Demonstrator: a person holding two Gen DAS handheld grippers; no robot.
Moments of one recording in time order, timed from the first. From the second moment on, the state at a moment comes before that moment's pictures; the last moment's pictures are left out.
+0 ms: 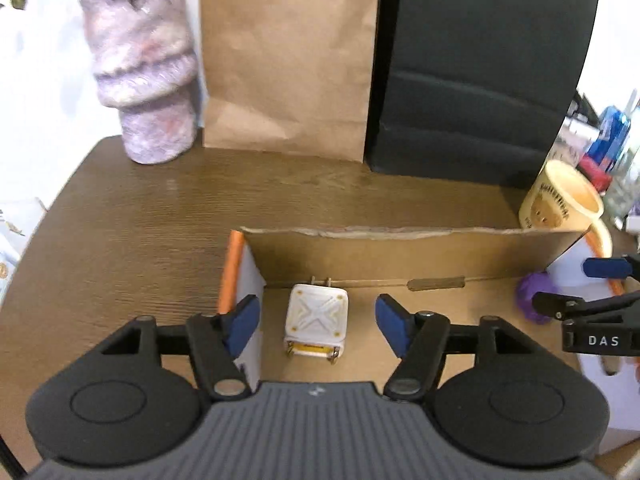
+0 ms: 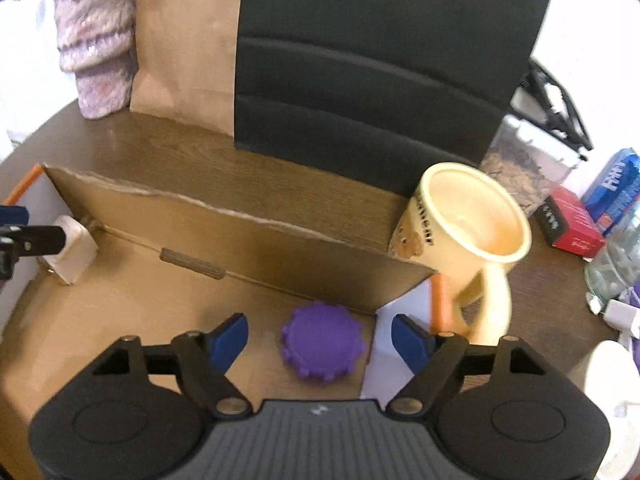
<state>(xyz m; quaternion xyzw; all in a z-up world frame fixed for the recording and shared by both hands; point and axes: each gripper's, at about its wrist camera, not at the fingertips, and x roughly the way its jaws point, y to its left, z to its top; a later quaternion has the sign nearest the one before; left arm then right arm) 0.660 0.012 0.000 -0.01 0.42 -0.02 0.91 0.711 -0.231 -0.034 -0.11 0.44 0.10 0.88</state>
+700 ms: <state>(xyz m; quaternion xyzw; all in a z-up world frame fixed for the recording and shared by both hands) 0.374 0.019 0.113 0.00 0.24 0.01 0.97 0.439 -0.272 0.091 -0.04 0.27 0.15 0.95</state>
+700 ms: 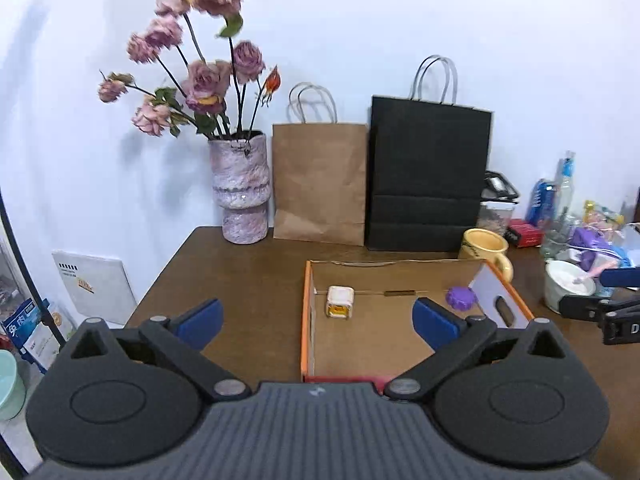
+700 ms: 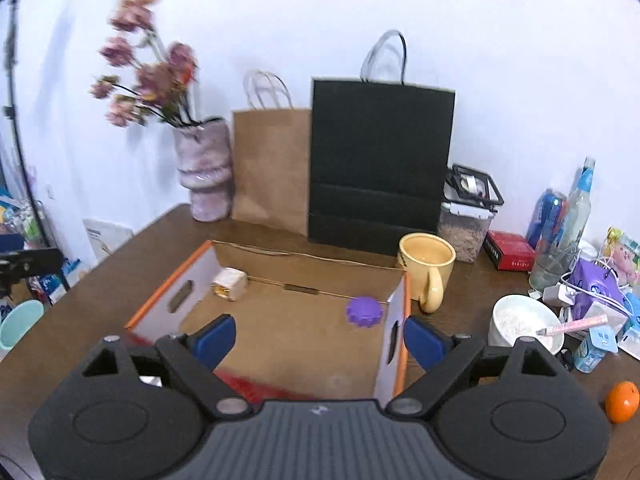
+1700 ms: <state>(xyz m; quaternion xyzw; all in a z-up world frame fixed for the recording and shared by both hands) 0.025 -0.012 -0.048 0.00 0.07 0.05 1.00 0.047 -0.273 -0.073 0.04 0.05 0.13 0.99</state>
